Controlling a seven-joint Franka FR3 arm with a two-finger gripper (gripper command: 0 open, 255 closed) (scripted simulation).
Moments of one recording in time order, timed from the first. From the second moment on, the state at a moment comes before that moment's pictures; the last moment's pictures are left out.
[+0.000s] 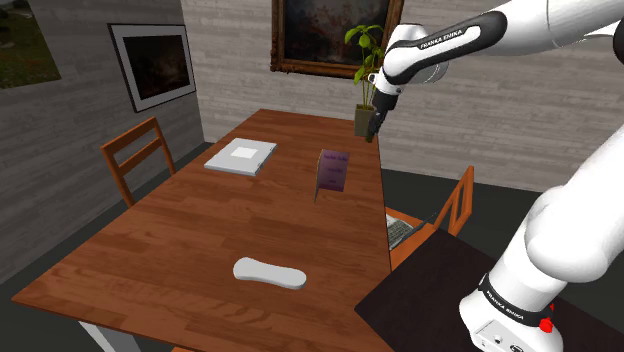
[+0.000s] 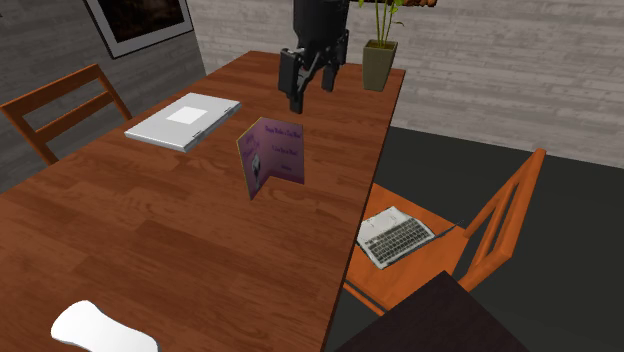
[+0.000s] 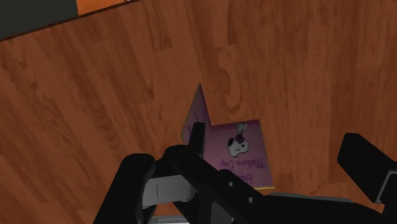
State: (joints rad) arm 0.08 -0.15 -0.26 -2.18 0.00 2.16 -0.57
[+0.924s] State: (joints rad) arm 0.02 0.42 -0.24 -1.71 0.24 2.20 -0.98
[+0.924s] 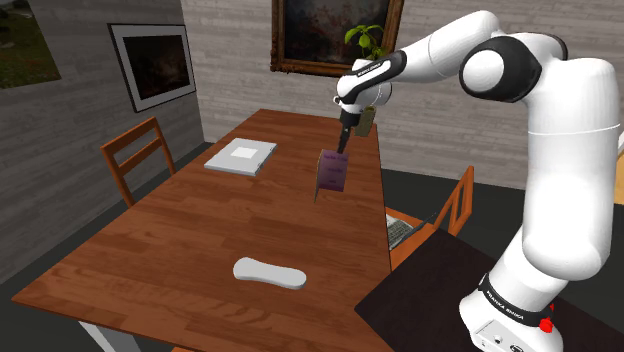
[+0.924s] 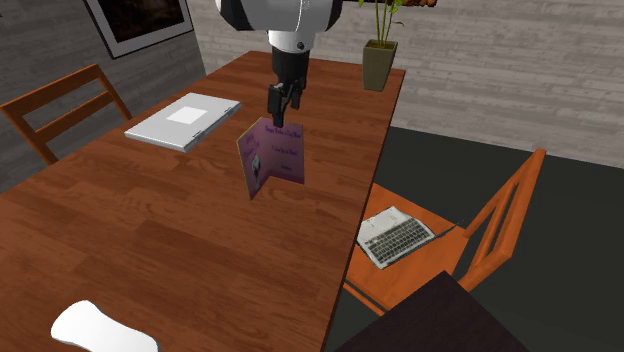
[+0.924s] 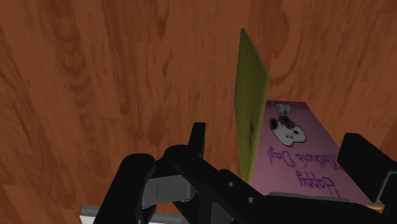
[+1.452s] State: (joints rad) arm 0.01 0.49 -0.22 -1.71 0.27 2.26 -1.02
